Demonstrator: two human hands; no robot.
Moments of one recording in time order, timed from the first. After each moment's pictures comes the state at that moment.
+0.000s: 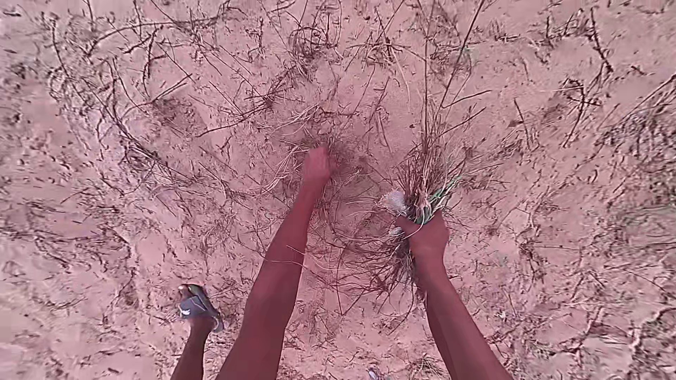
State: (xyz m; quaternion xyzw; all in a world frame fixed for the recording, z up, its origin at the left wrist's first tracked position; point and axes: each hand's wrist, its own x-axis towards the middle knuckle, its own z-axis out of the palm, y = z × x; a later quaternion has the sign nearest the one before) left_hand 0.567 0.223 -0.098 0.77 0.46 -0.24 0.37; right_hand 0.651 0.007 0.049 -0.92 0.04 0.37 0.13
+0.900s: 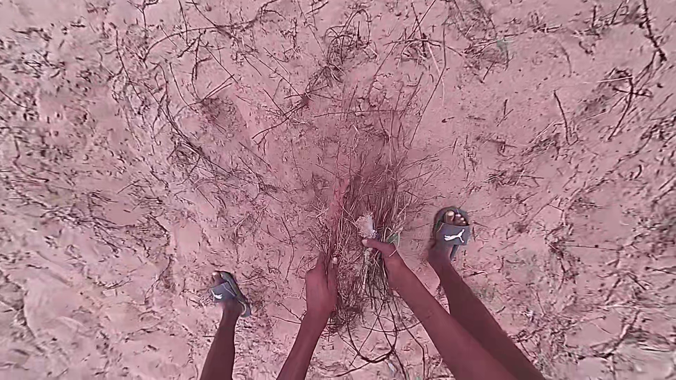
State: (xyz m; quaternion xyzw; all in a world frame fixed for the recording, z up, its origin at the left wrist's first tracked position) left_hand 0.362 0.061 0.055 0.69 0.58 -0.09 0.42; right_hand 0.517 0.008 0.020 -0.66 0.25 0.59 0.40
